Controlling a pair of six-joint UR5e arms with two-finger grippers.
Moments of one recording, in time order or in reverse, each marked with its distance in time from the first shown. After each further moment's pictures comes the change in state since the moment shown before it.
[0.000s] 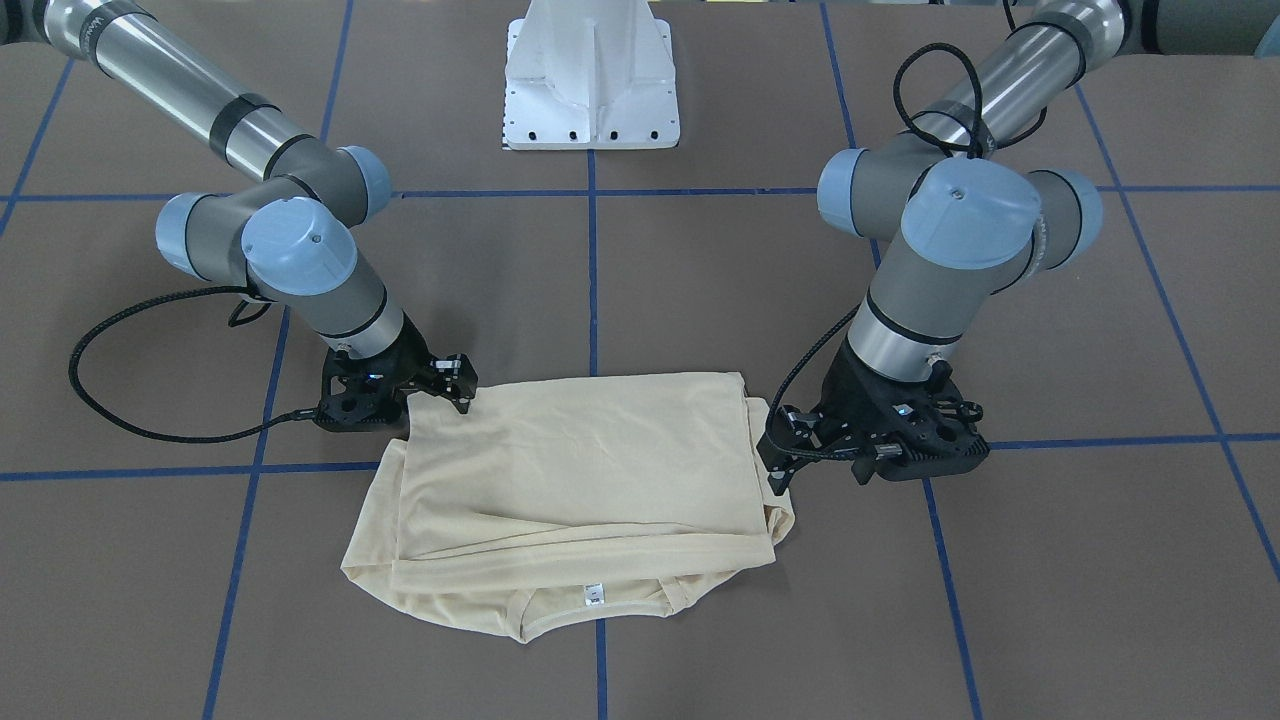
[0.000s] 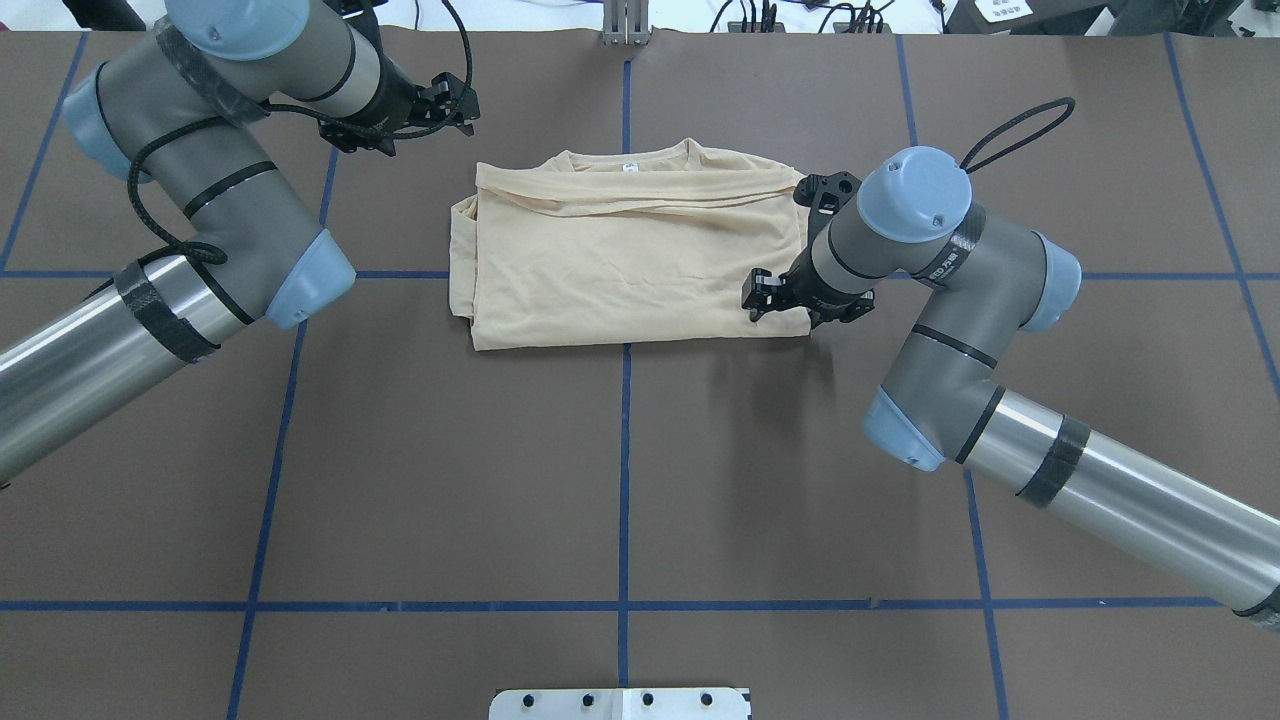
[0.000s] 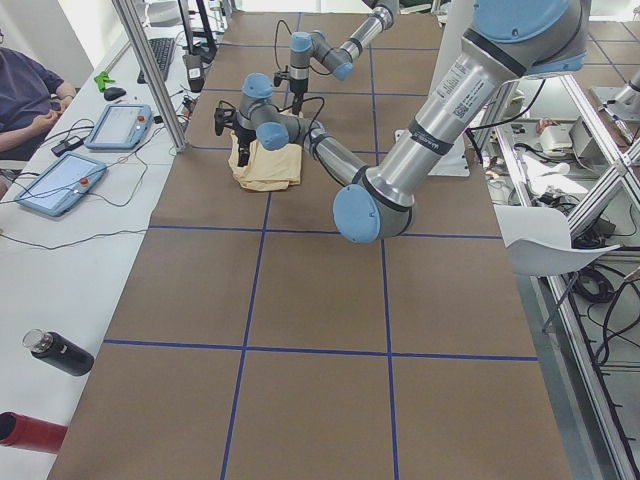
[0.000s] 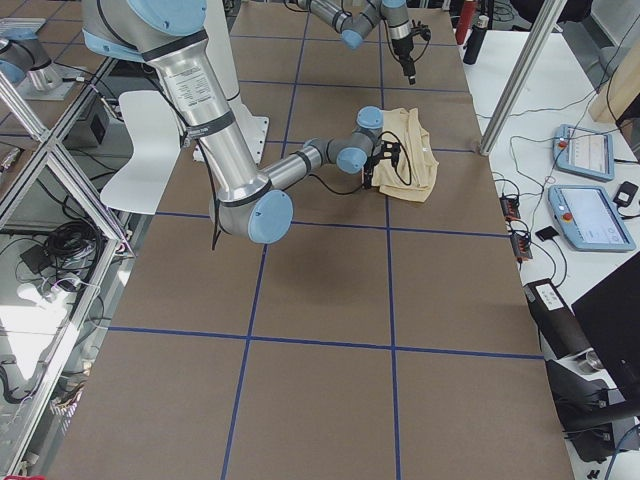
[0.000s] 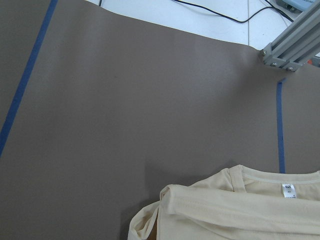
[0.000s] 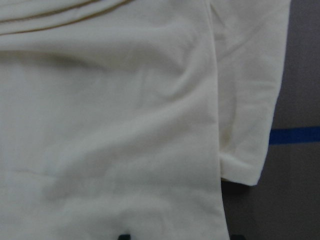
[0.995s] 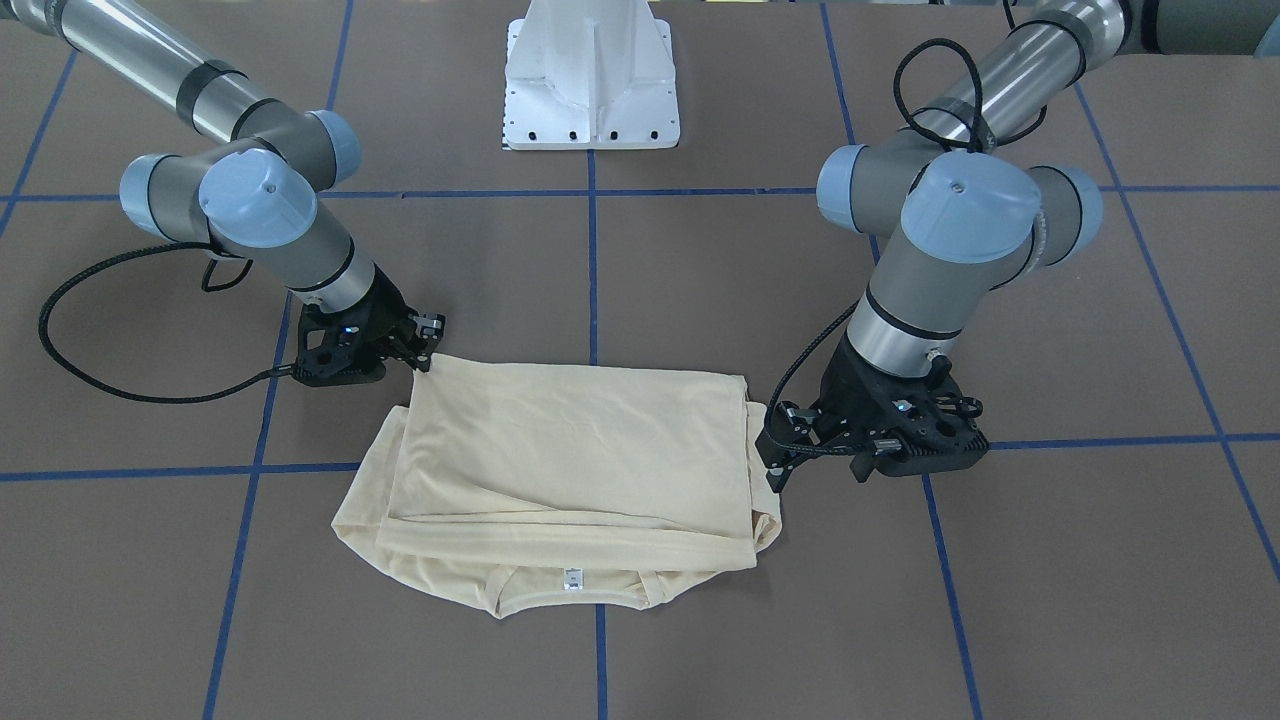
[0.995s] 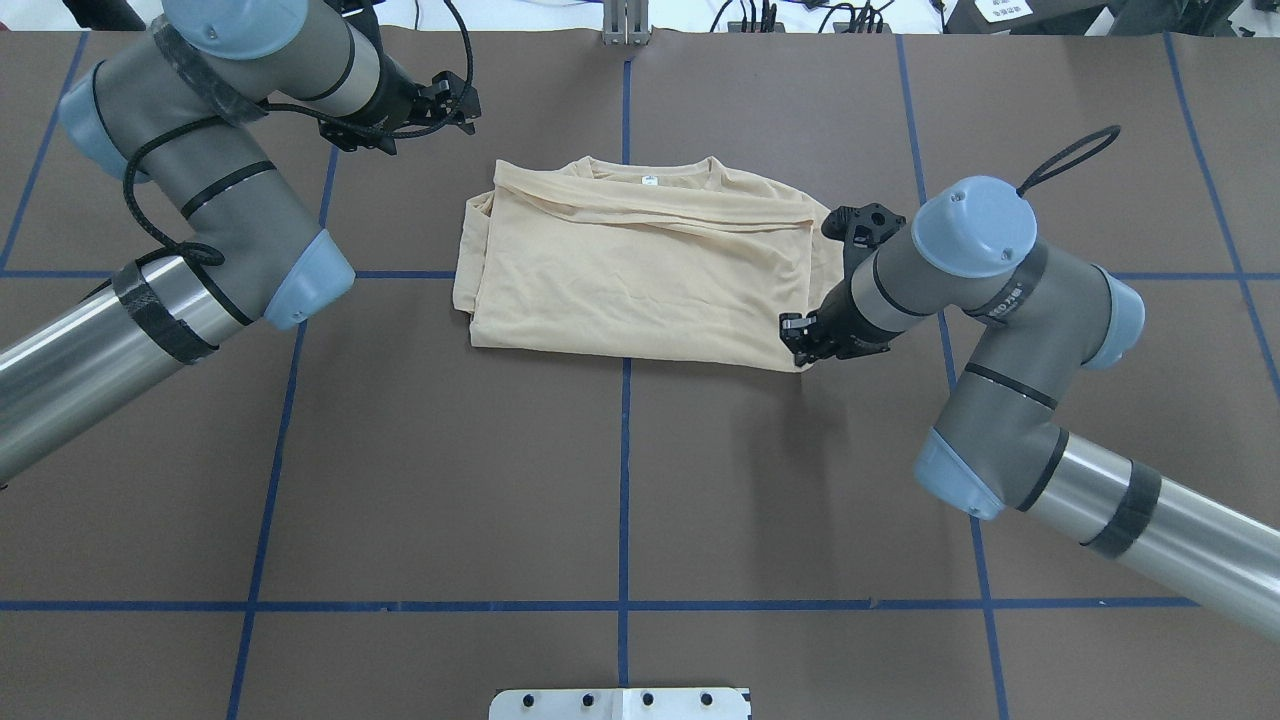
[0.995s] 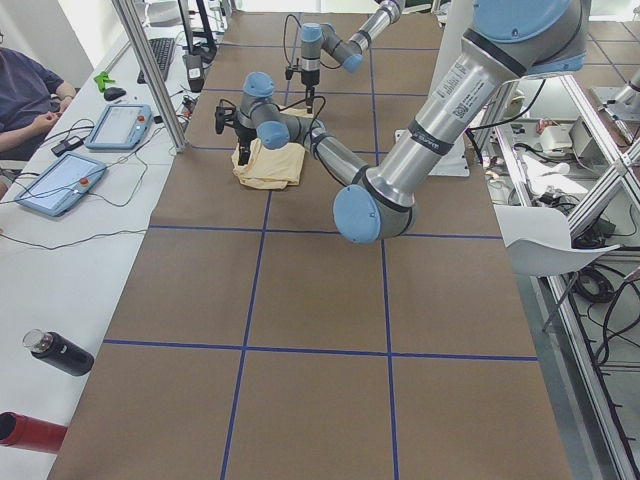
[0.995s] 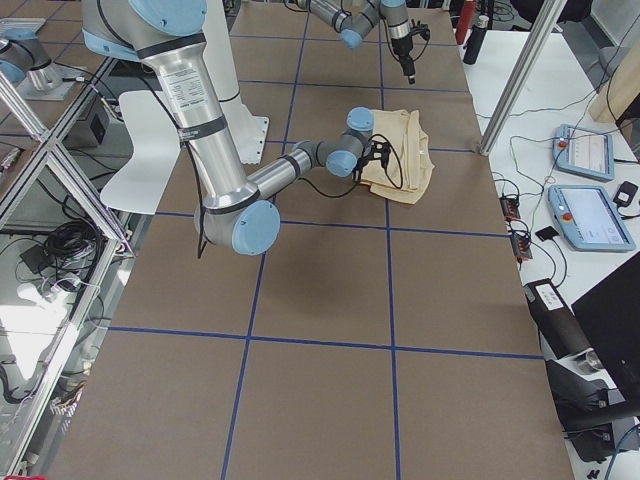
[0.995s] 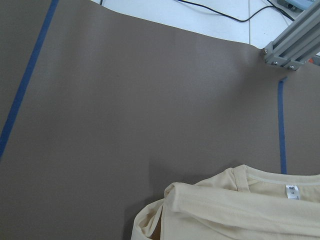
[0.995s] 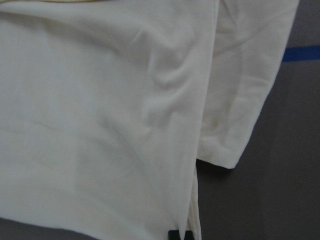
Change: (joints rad) left arm 0.000 0.003 -0.017 0.005 0.001 0.000; right arm -0.033 -0.148 0.197 0.000 0.053 -0.003
